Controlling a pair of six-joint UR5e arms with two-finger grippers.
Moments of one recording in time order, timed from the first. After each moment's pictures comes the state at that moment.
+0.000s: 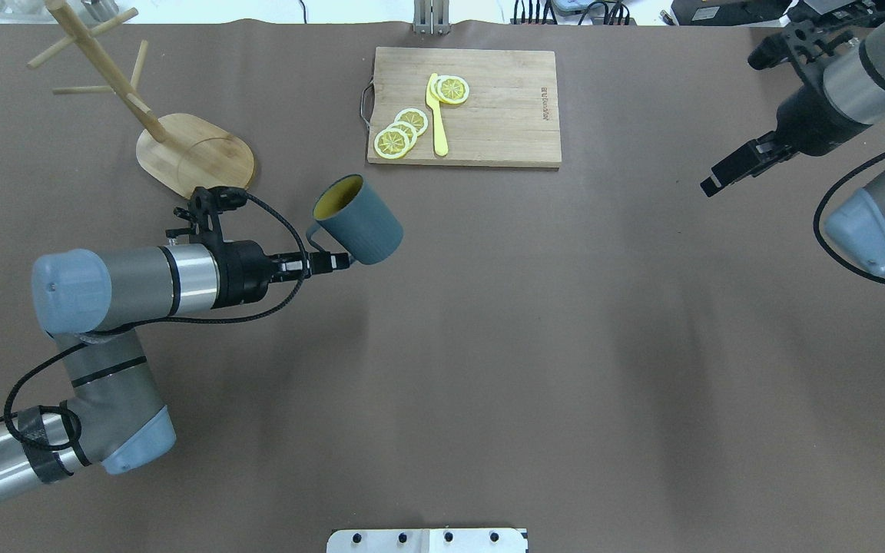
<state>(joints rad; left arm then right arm) -0.55 -1.91 -1.60 -2.84 -1.72 -1.47 1.10 -1.30 1.75 -1.36 2.43 0.33</state>
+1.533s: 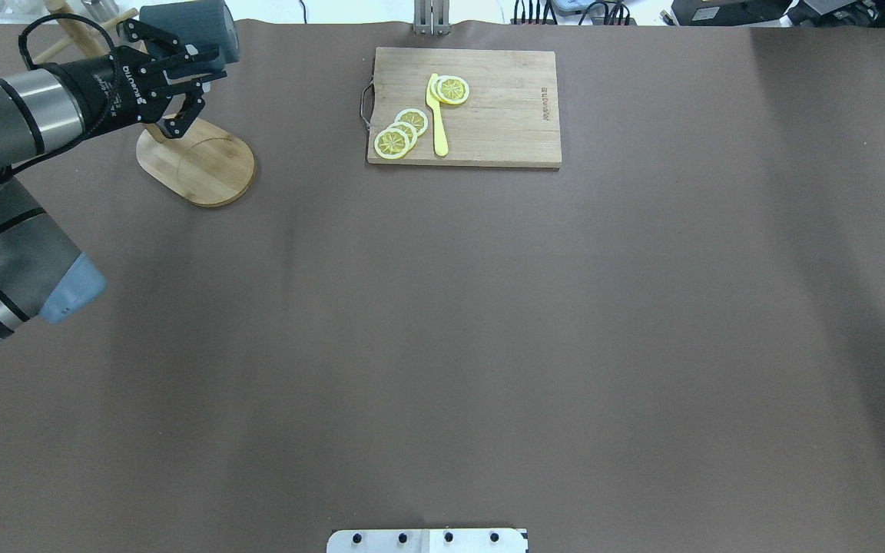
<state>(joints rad) -0.90 -1.94 -1.48 -2.99 -1.67 -2.81 1.42 -1.59 1.75 -1.37 2.41 0.33</state>
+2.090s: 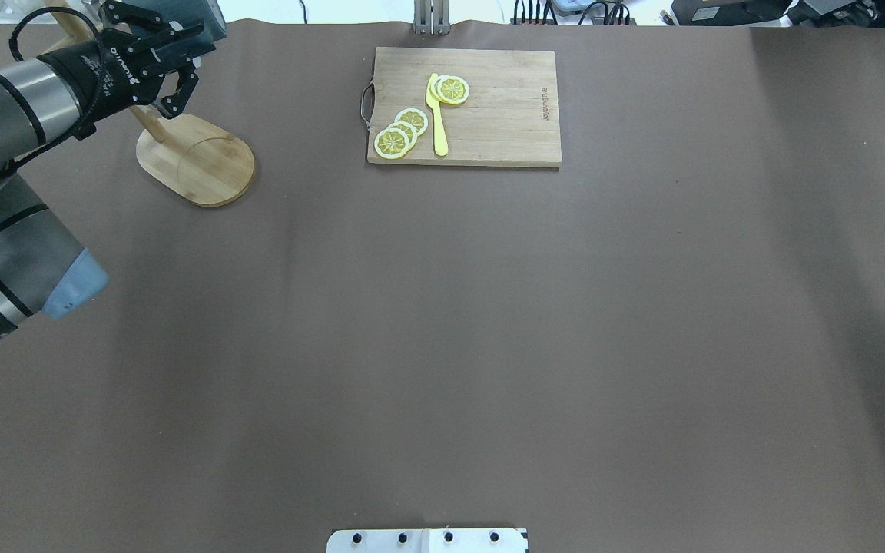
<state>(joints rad) -0.90 -1.96 -1.45 -3.01 -1.57 -2.96 1.42 -1.59 1.75 -1.36 2.41 0.33</state>
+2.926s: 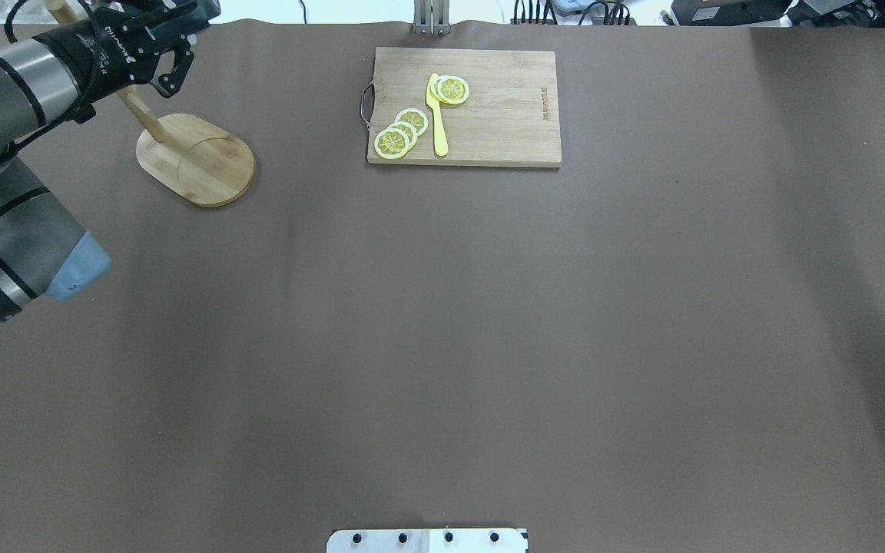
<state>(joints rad) -0.93 -1.98 -1.41 -3.05 -1.57 -2.98 1.42 -1.61 1.75 -1.35 2.41 0.33</state>
